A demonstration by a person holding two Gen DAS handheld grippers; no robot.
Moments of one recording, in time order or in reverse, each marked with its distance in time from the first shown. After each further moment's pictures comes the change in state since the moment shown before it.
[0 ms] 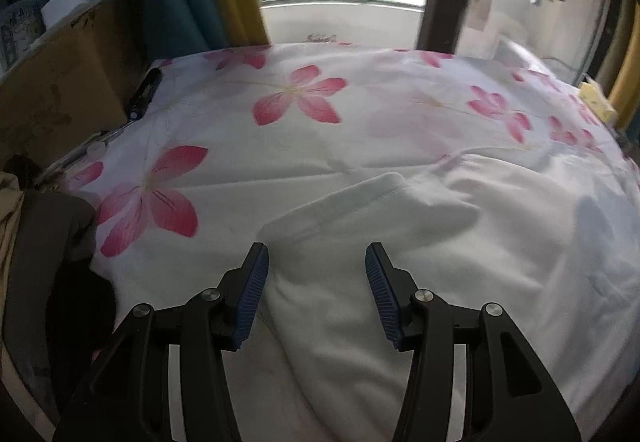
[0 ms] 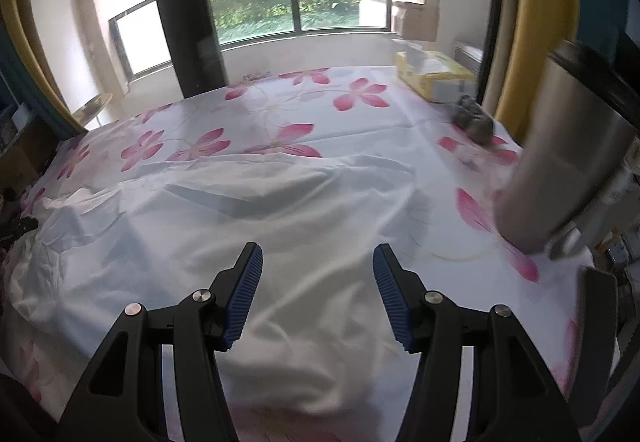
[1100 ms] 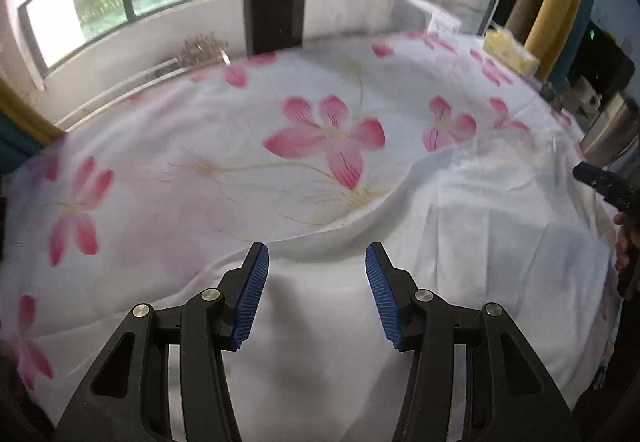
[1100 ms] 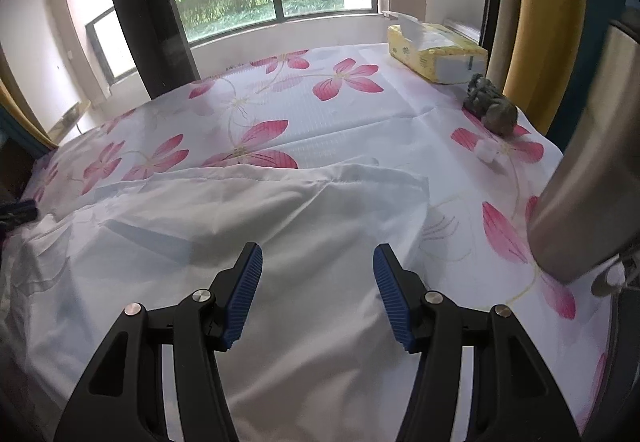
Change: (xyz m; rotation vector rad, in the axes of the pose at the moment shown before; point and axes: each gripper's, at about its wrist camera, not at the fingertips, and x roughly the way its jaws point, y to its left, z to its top) left arm 0.031 -0.167 0.070 0.287 0.093 -0.282; right arm 0.055 -0.018 0.018 0.083 0.043 -0.022
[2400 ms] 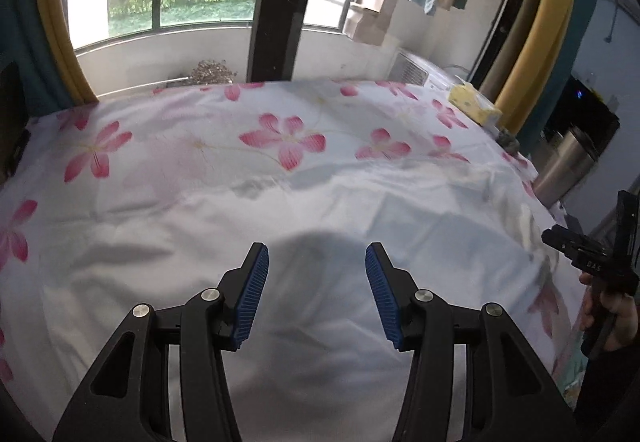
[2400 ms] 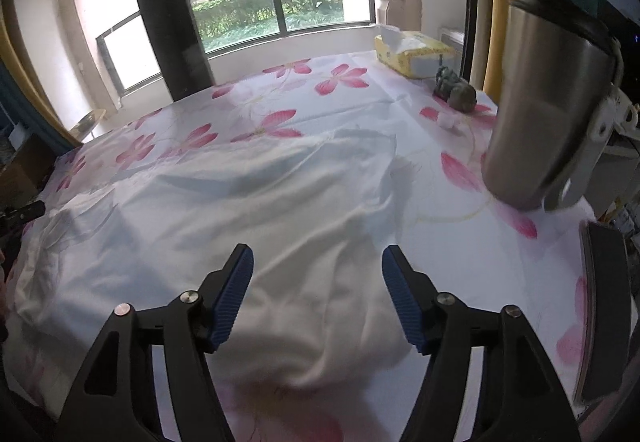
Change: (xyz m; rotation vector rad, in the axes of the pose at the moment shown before) left arm -0.080 -0.044 -0.075 -0.153 -0.209 -0.064; right arm -0.061 -0.001 -0.052 0.007 -0.043 0.029
